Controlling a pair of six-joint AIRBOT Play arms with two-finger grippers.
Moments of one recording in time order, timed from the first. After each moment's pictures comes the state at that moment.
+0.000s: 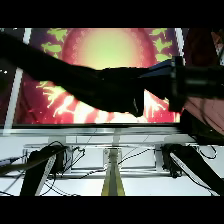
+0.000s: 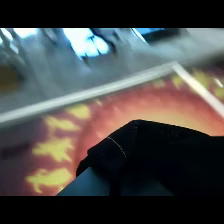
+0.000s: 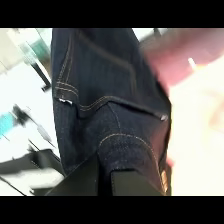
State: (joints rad) left arm 0.03 -0.38 1.19 1.25 -0.89 -1.16; right arm 0.30 -0.75 1.28 -0.50 1.20 1.06
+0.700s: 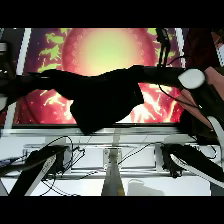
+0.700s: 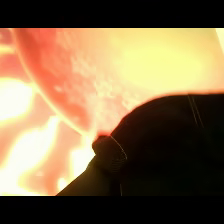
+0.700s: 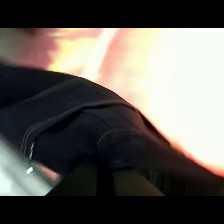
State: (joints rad) left arm -0.01 -0.76 0.82 1.20 -0.87 -1.29; right arm 0.35 -1.09 1.04 -0.90 0.79 1.49
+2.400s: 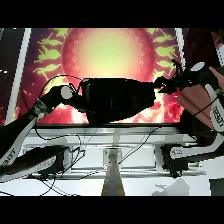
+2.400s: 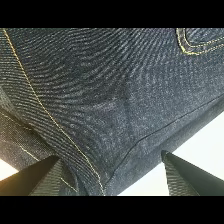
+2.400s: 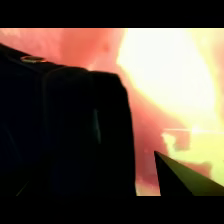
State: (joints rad) left arm -0.45 -1.24 0.77 1.05 -1.00 -1.44; right arm -0.22 -1.59 1.11 -0.95 1.24 1.24
